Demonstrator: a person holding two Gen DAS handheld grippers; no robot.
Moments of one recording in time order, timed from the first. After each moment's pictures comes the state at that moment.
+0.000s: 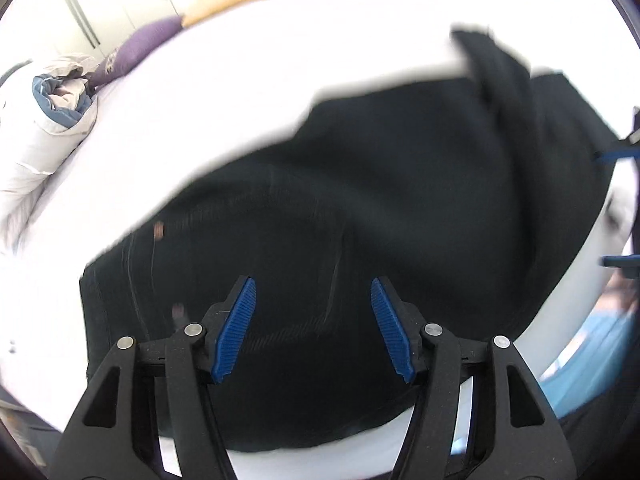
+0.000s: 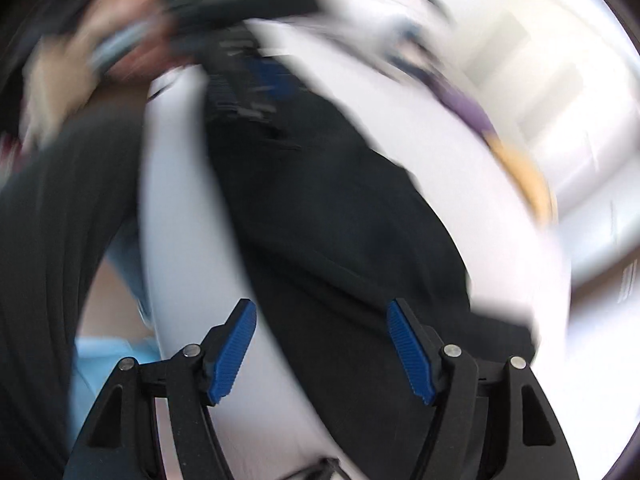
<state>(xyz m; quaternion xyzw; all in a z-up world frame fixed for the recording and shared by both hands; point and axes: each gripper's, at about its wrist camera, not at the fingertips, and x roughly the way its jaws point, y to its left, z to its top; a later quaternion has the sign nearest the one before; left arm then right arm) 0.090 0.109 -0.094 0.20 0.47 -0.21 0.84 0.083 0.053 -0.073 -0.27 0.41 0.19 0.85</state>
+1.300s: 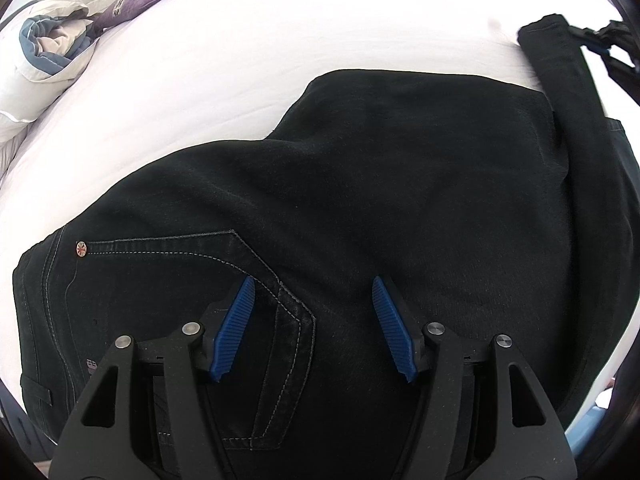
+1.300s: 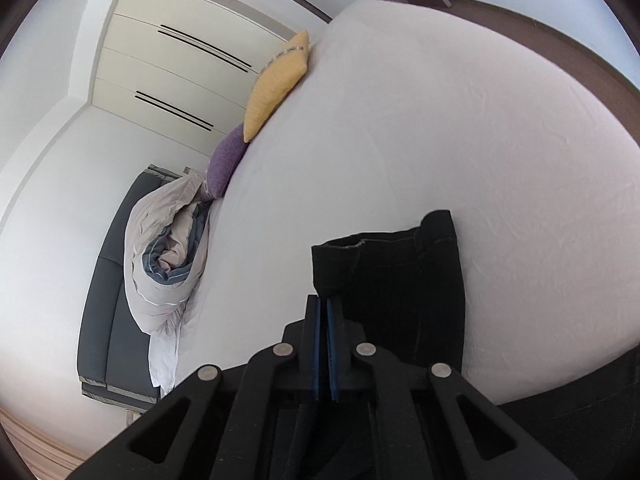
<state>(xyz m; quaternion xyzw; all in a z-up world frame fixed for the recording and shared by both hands) 0.165 0.066 -0.150 0.14 0.54 -0.16 0.82 0.241 -0.262 -0.078 0.45 0.36 0.03 0.82</state>
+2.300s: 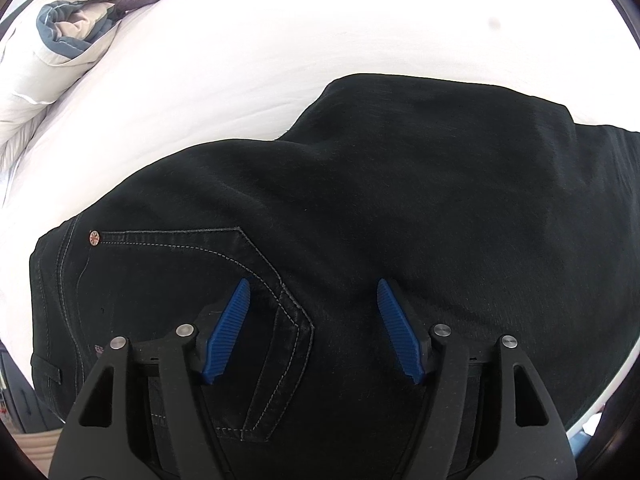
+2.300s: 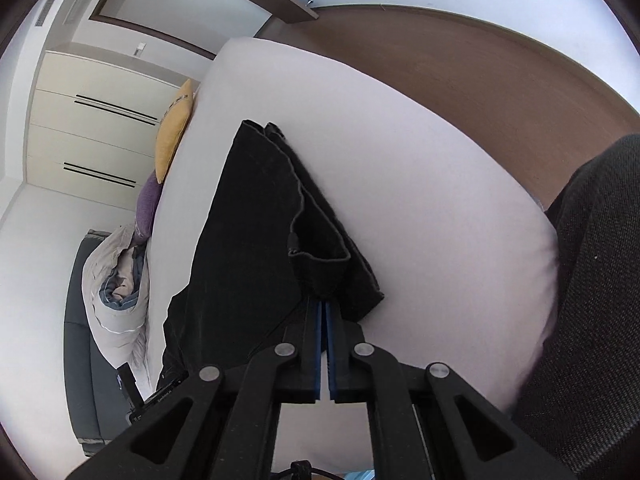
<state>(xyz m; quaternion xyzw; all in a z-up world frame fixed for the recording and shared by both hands) 0.188 0.029 -0.128 0.14 0.56 -0.10 0.81 -0.046 -0.305 -0.139 0.52 0.37 -0.14 0.76</state>
